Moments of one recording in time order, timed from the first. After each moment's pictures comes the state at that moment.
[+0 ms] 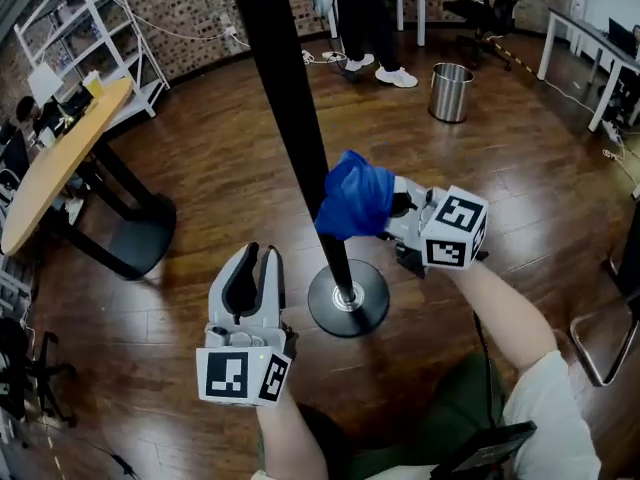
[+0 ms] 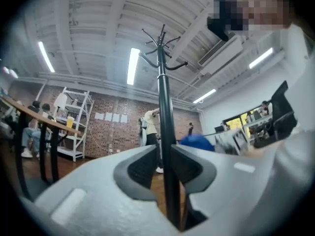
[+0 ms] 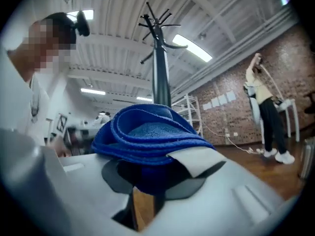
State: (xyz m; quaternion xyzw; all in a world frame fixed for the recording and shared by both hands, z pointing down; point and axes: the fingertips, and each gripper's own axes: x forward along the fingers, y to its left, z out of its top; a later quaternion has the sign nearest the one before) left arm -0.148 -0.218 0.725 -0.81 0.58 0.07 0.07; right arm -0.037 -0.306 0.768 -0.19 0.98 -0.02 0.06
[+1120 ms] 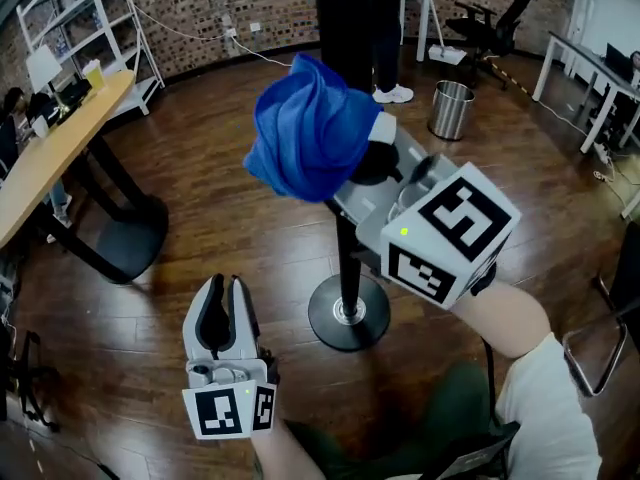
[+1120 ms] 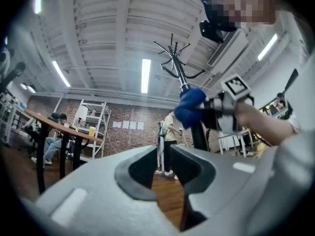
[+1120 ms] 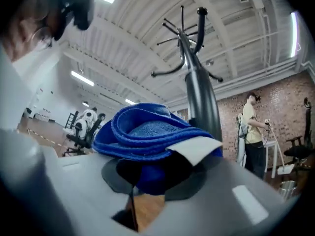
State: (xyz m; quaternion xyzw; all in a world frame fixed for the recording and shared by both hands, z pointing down) left arm -0.241 -0.198 0.724 -0.75 0.65 0.09 0.10; right arm -0.130 -0.284 0.605 -0.31 0.94 0.10 0.08
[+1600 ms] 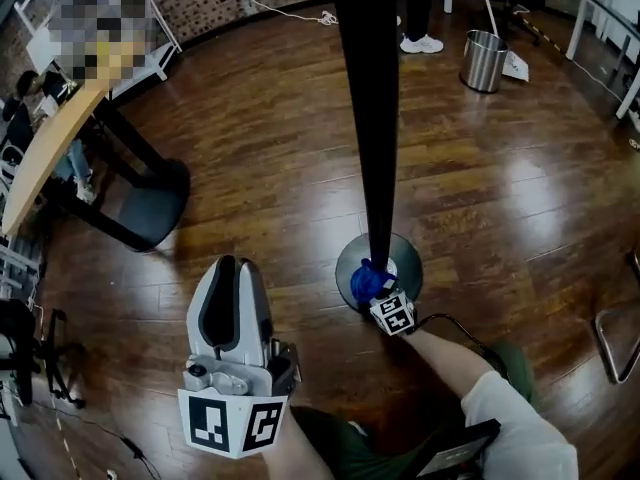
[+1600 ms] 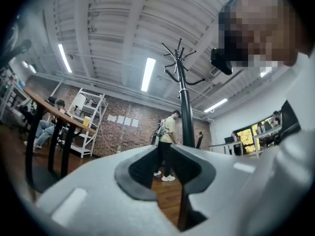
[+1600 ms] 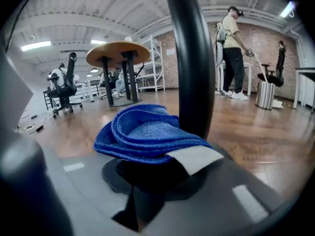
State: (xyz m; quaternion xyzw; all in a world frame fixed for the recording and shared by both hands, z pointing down) left arm -0.226 -0.182 0.733 -0.78 0.61 0.13 0.06; right arm -0.114 -0.284 1.328 -0.40 0.87 -0.14 -0.24
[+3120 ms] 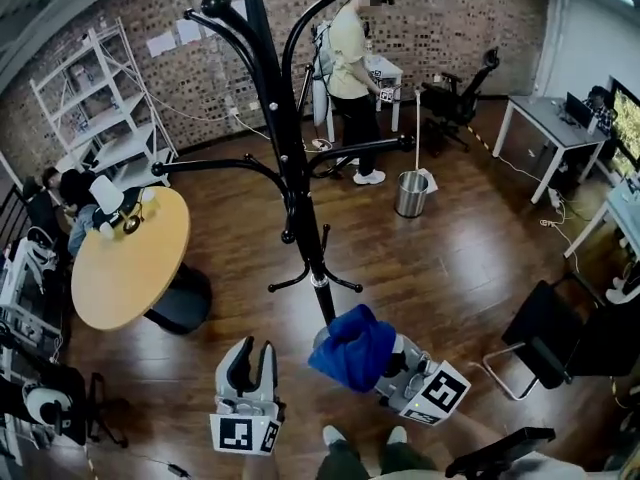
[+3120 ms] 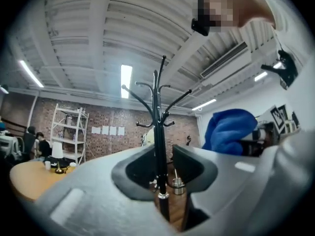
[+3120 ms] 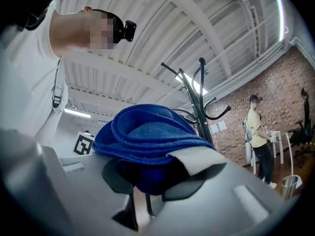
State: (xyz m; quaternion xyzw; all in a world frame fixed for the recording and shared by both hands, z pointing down) left arm -0.145 -0.083 0.184 -0.82 0.56 0.04 0.04; right arm -0.004 -0.063 0.188 -0.27 0.95 -0.01 0.14
